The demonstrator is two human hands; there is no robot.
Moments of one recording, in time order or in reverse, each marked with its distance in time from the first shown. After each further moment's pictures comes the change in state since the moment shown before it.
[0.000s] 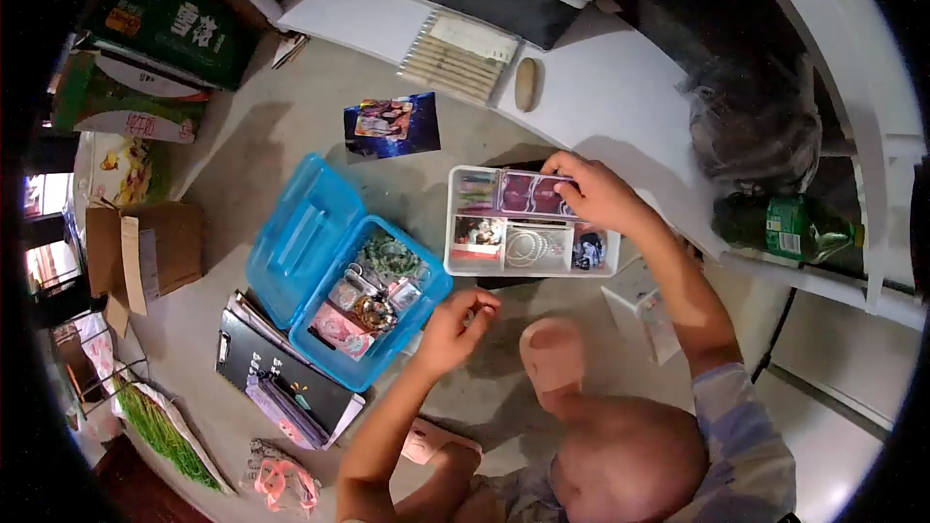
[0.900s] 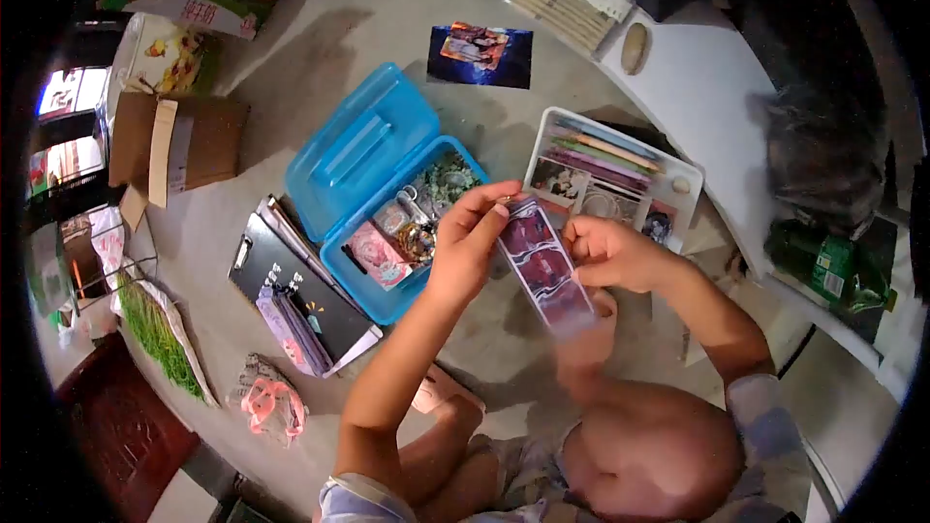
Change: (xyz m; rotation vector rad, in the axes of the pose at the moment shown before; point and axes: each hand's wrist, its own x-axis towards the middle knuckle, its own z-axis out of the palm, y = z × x) left_hand 0.007 0.034 -0.035 -0.708 0.339 -0.014; right_hand -0.040 -0.058 0.071 1.032 -0.749 0.265
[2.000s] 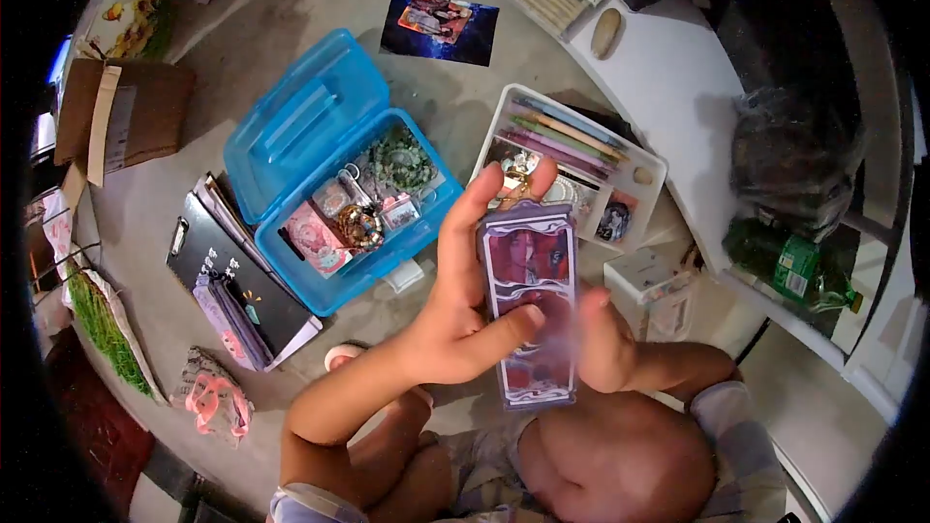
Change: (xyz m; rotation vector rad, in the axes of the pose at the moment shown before) left_hand -0.037 0.018 0.055 0.043 -0.376 0.289; right_hand -0.036 0.034 0.080 0.064 0.425 -0.337
